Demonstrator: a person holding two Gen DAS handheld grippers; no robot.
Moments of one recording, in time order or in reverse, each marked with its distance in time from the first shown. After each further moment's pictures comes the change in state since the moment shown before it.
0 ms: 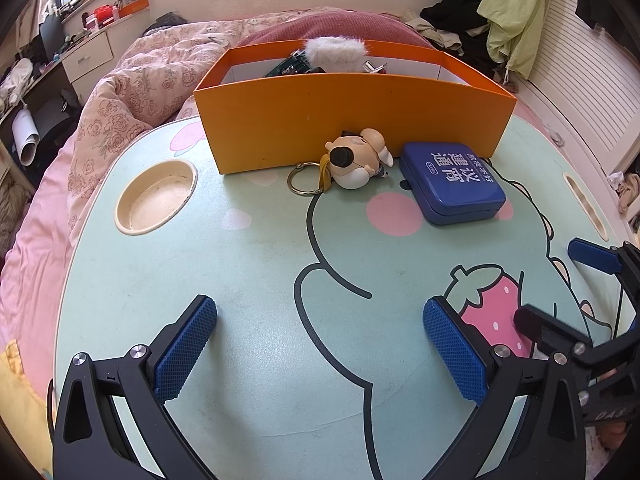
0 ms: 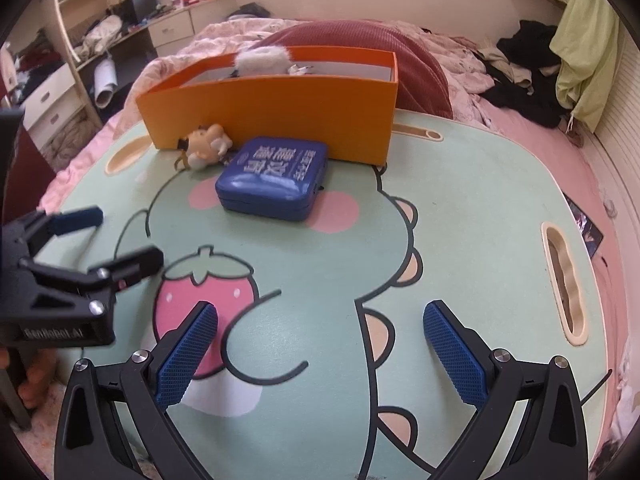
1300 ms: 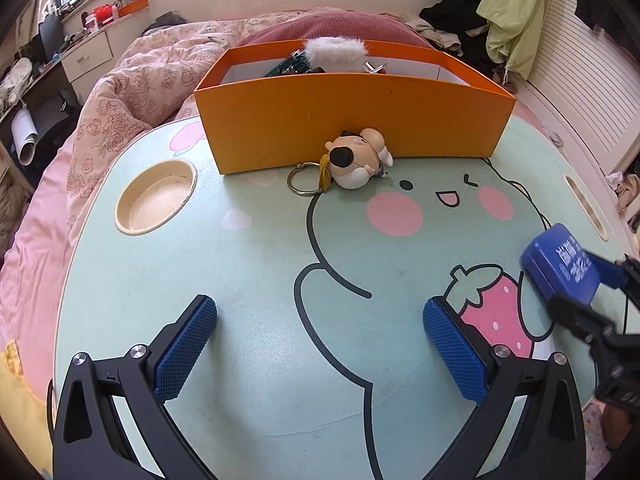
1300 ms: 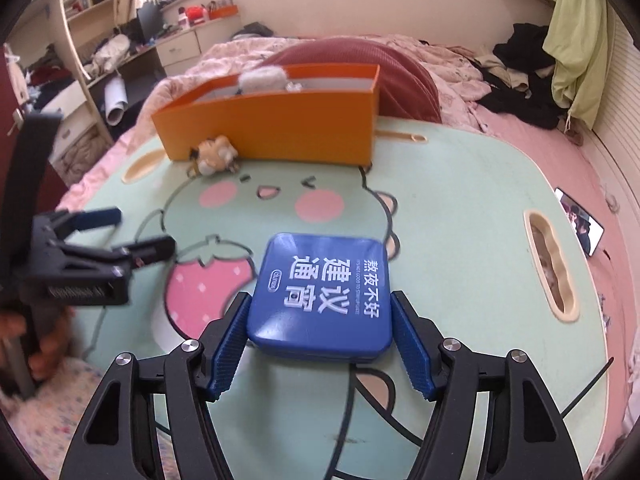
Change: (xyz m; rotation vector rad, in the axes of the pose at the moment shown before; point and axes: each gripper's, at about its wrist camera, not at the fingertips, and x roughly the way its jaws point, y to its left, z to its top) left arm 0.000 -0.001 0.000 -0.001 0.001 0.000; right arm 0.016 -0.006 -0.052 -0.001 -0.080 0.019
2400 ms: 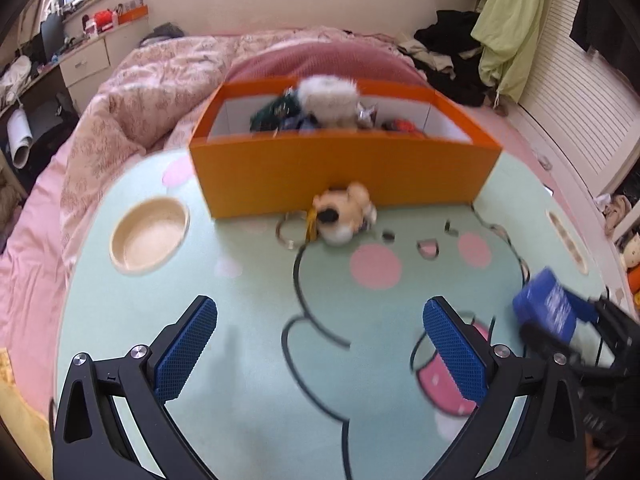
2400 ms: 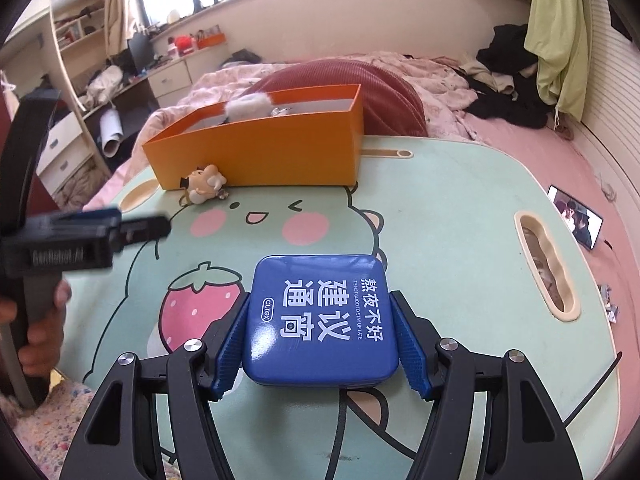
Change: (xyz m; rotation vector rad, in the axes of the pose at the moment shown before) left arm -0.011 -0.004 0.036 -0.018 -0.073 -0.047; right arm -0.024 -0.016 0.020 0.076 -0.077 0.019
